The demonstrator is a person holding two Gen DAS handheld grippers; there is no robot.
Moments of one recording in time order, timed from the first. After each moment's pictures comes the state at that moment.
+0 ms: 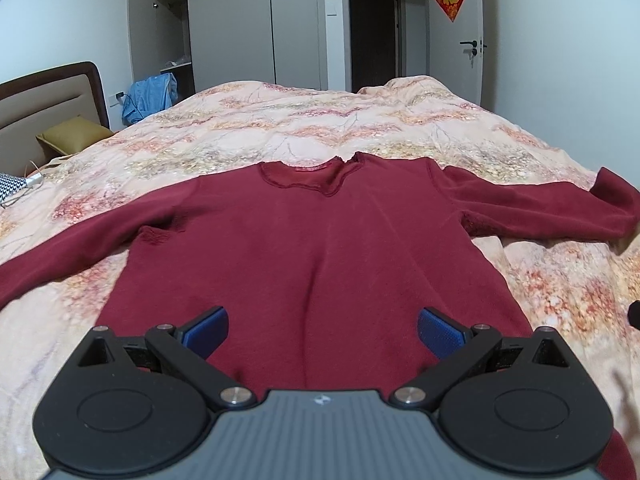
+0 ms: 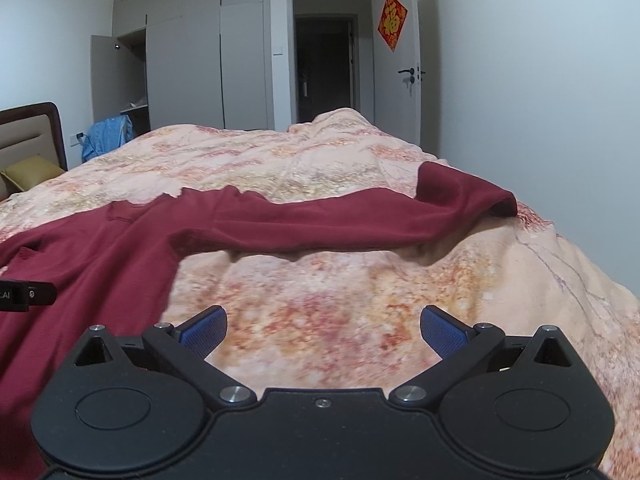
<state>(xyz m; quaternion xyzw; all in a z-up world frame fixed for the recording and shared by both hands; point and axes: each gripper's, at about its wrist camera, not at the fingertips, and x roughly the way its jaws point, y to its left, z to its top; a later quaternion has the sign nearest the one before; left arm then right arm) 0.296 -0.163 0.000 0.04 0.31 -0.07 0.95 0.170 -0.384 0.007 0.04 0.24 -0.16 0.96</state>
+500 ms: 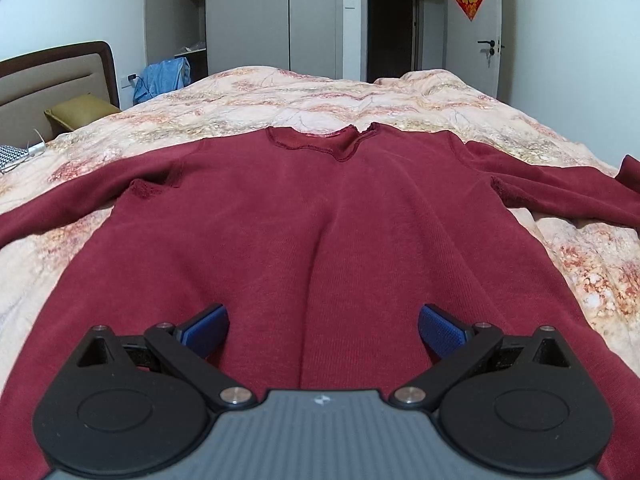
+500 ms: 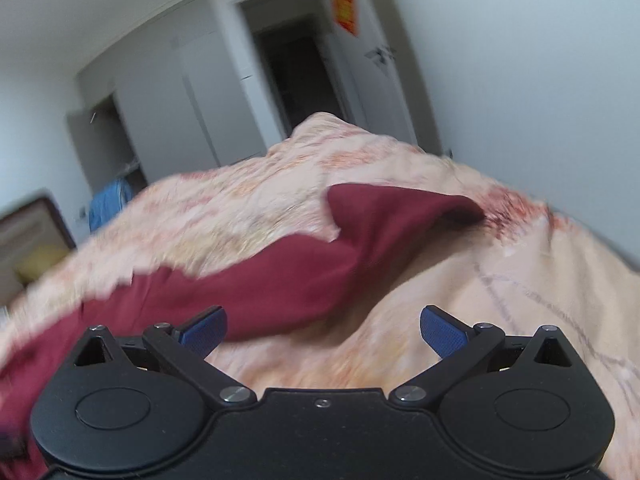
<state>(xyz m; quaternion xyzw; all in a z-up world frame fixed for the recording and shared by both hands) 0.308 -0.157 -0.050 0.02 0.31 -0.06 0.95 0.220 -0.567 0.011 0.21 0.22 -0.13 0.94</state>
